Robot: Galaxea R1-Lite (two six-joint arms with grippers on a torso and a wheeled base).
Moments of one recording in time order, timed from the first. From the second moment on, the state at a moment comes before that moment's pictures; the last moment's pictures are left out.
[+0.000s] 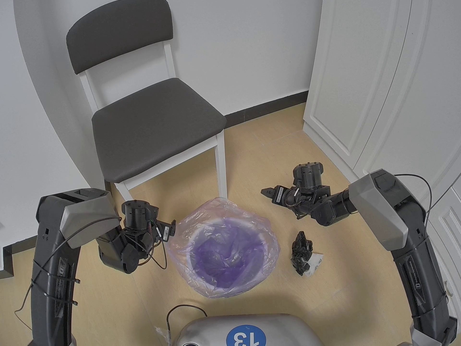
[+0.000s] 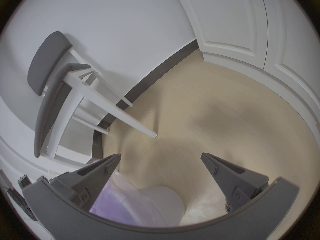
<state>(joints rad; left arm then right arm) -0.23 2.53 -0.99 -1.12 0.20 0.21 0.35 2.66 -1.70 -0.45 0.07 0.53</state>
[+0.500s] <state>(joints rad) -0.27 2.44 -0.81 -1.19 0.19 0.17 0.48 2.37 -1.02 -0.78 0.14 0.32</state>
